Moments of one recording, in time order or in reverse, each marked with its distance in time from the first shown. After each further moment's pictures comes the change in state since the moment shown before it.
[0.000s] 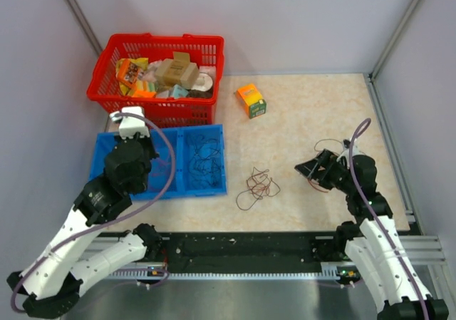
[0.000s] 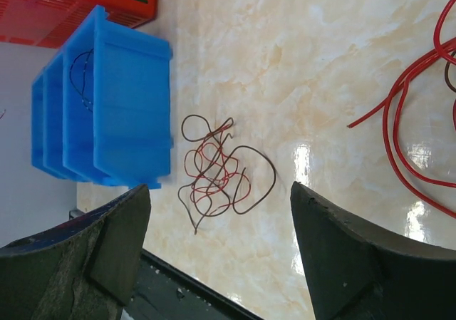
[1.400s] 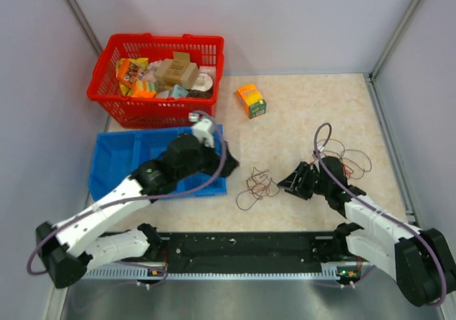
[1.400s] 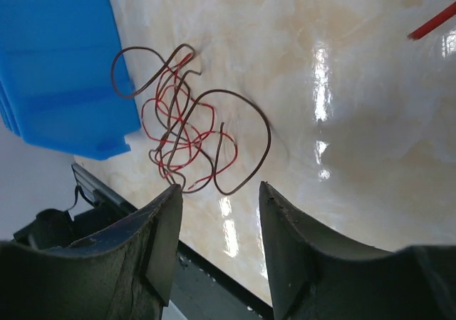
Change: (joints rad) left arm 0.061 0.203 -0.196 0.185 0.811 -0.408; right arm 0.264 0.344 -0.123 0.272 0.042 0.175
